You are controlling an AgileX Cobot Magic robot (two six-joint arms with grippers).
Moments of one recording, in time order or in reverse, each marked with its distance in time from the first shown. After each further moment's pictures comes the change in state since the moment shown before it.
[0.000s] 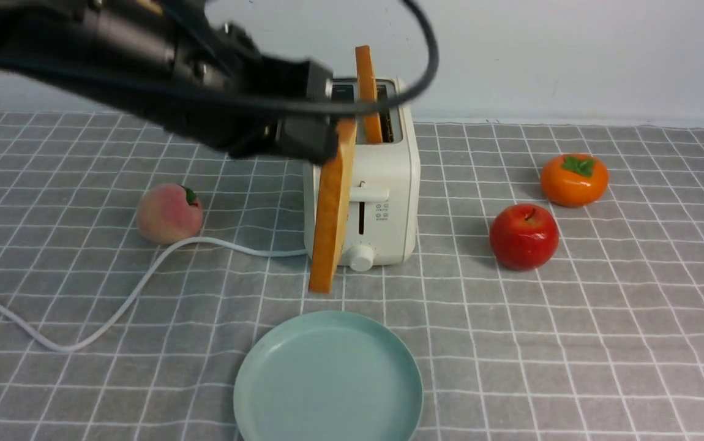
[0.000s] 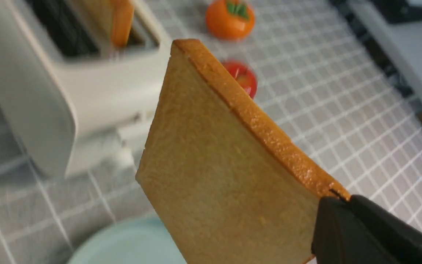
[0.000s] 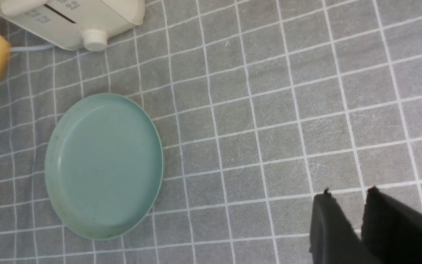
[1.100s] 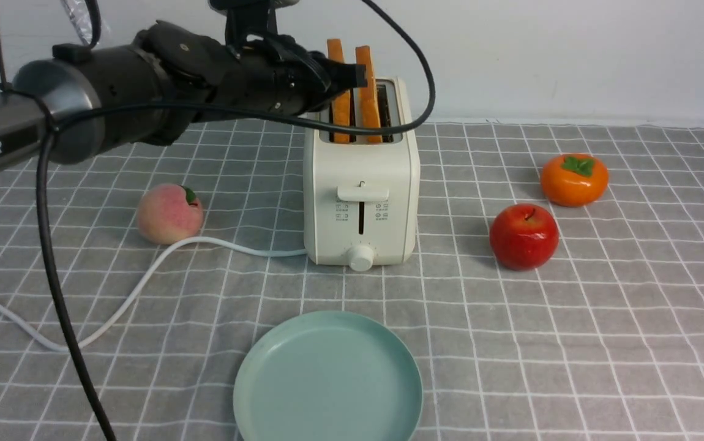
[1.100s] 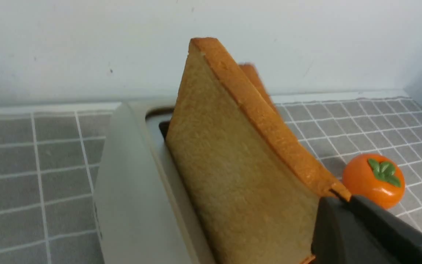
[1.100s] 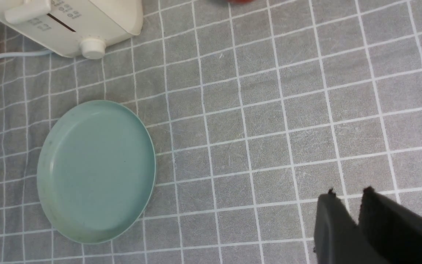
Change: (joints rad) right arm 0.000 0.000 -0.061 -0.052 0.040 -0.001; left arm -0.021 0.377 -0.221 -0.303 -0.670 0.436
